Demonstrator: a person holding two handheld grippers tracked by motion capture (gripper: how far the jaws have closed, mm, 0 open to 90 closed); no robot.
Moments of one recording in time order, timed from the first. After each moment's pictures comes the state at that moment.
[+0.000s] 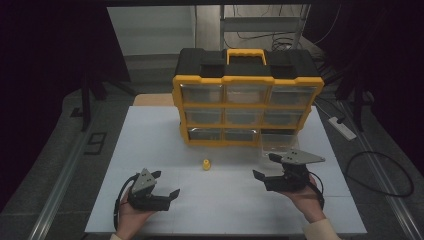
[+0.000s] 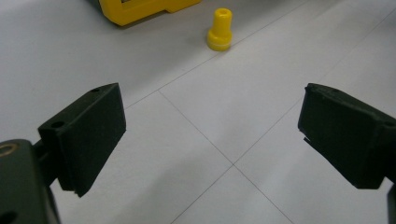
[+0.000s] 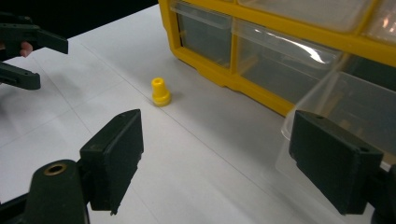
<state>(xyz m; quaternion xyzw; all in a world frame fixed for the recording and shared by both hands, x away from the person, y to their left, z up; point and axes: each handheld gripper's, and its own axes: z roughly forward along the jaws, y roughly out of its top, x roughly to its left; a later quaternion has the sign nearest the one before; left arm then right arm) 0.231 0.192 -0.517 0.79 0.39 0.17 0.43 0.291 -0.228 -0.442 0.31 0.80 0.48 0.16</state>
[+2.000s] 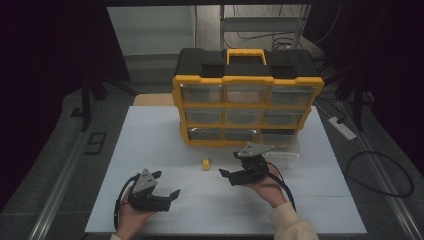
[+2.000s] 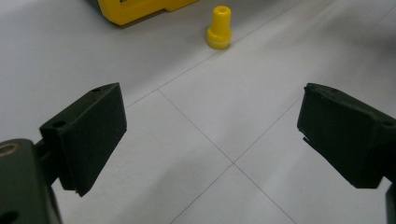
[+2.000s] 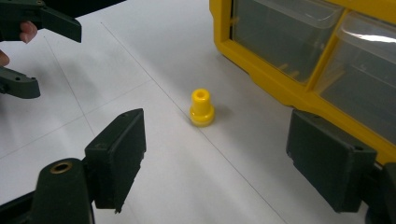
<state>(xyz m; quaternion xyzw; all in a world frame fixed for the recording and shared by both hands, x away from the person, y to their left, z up) 0.230 0.191 -0.517 0.80 0.39 0.18 0.43 0.322 -0.139 -0.468 0.27 0.84 0.45 0.12</state>
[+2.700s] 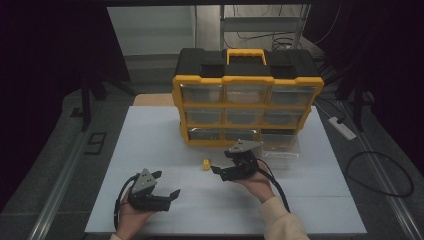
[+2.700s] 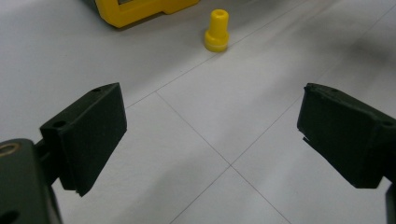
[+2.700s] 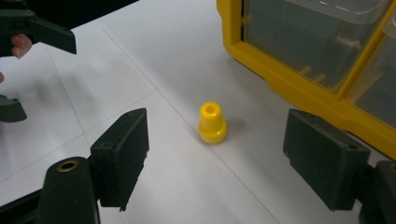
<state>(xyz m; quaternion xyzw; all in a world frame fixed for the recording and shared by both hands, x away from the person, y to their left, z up) 0.230 0.191 -0.516 0.80 0.39 0.17 0.43 0.338 -0.116 -0.482 0.28 0.84 0.45 0.09</state>
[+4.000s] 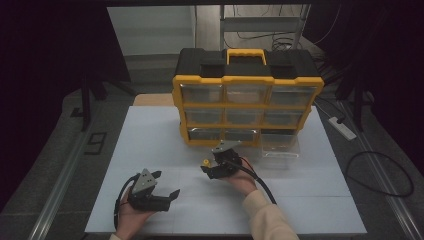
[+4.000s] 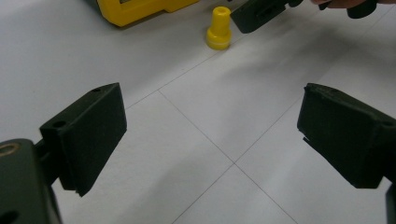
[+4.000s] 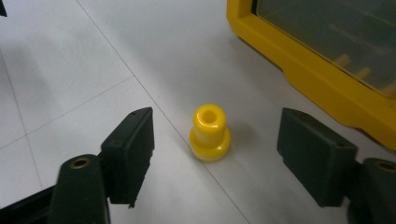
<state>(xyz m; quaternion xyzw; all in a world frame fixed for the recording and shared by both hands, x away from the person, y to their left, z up) 0.231 0.192 -0.516 0.80 0.39 0.18 0.43 0.360 -0.074 -0.515 0.27 0.87 0.40 0.11</state>
